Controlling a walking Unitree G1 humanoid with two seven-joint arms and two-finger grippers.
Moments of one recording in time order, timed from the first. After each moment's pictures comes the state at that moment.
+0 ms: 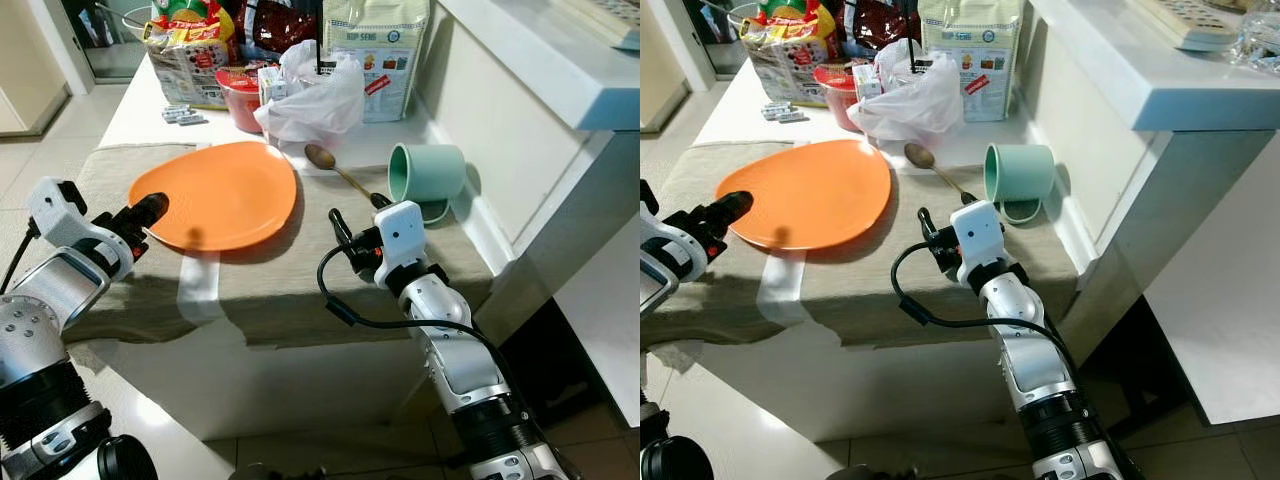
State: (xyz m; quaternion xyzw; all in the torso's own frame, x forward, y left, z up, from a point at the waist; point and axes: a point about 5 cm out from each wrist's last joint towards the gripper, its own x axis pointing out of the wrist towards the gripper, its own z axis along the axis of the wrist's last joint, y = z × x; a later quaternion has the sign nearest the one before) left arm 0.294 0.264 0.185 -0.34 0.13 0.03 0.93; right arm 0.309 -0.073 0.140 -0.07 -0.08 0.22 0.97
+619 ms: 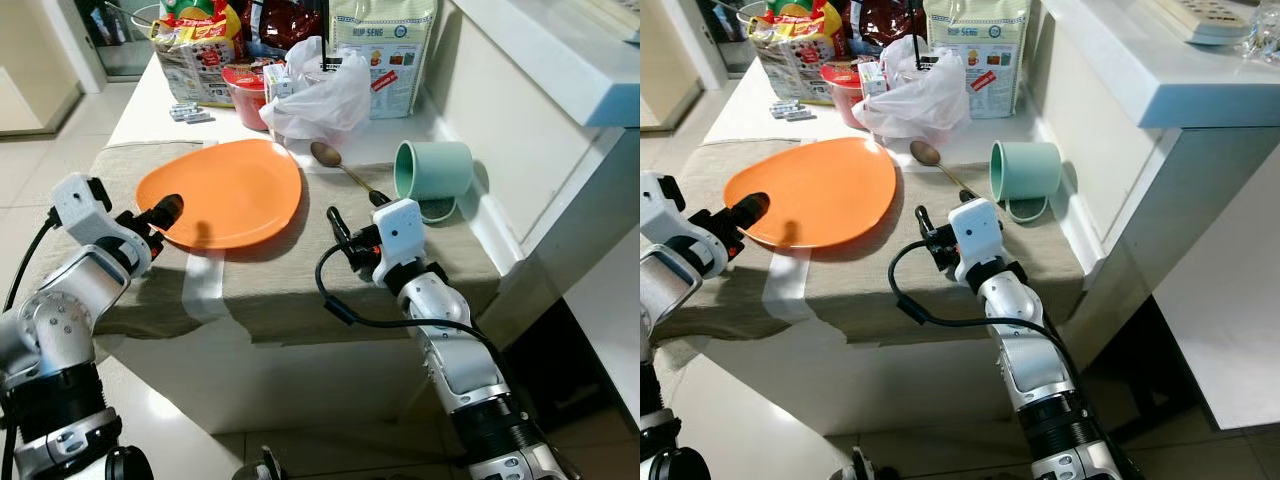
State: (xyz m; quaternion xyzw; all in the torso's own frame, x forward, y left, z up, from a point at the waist) left arm 0.306 0.250 0.174 -0.27 0.14 0.03 0.95; right arm 0.308 -0.069 0.144 -0.06 -0.08 0.23 0.97
